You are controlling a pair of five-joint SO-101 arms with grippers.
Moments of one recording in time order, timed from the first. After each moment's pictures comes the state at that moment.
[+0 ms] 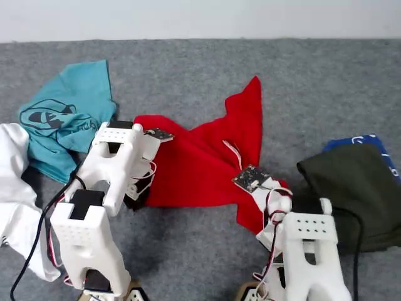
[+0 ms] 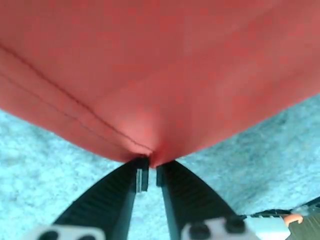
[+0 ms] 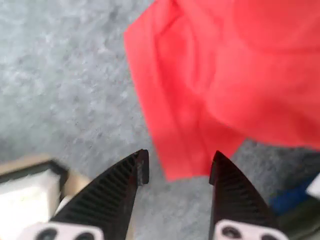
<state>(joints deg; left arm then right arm) 1.3 26.9 12.5 88.0 -20.8 -0.3 -45.1 67.3 74.2 43.2</state>
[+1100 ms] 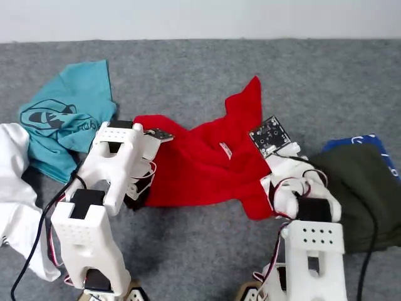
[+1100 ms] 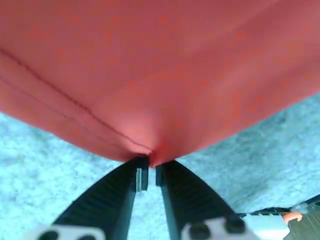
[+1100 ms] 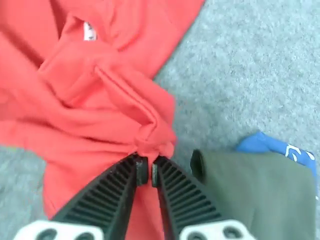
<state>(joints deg) 1.3 26.9 12.4 88.8 -20.8 0.0 -52.8 61.9 47.4 32.7</state>
